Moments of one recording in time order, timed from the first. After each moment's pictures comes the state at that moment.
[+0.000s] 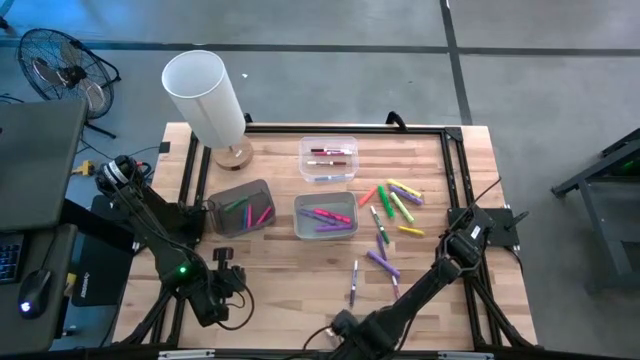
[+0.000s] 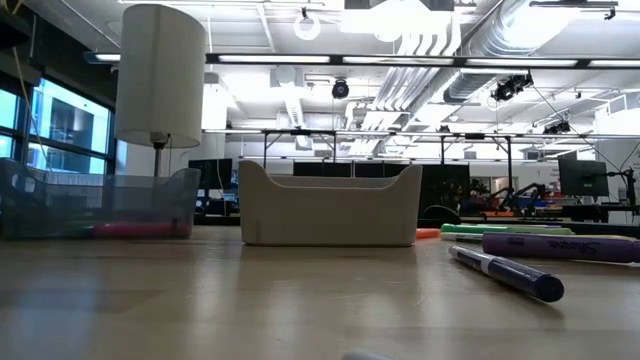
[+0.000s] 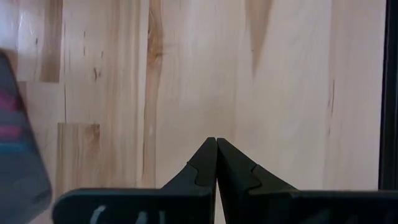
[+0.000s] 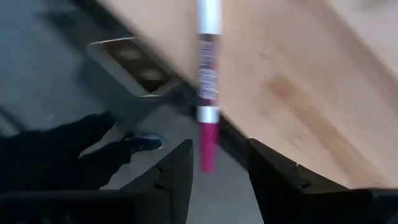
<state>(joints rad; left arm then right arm) -0.93 1.43 1.01 -0.88 -0.32 -0.92 0.73 2.35 2.08 -0.97 -0.05 1.58</state>
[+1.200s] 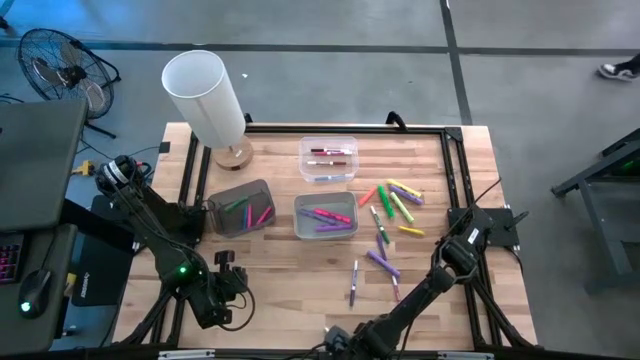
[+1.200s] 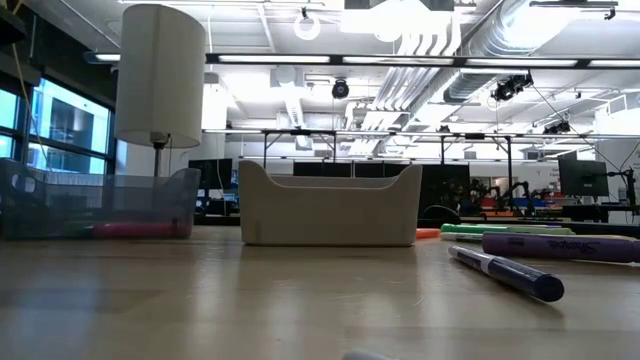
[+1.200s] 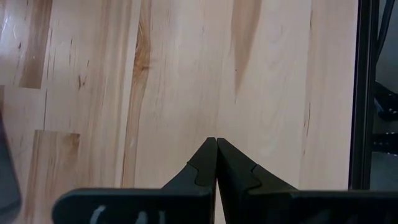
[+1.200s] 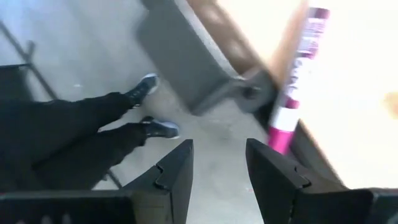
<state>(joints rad) -0.93 1.43 1.01 -0.81 -0.33 -0.98 0.75 2.42 2.08 -0.77 -0.07 1.46</state>
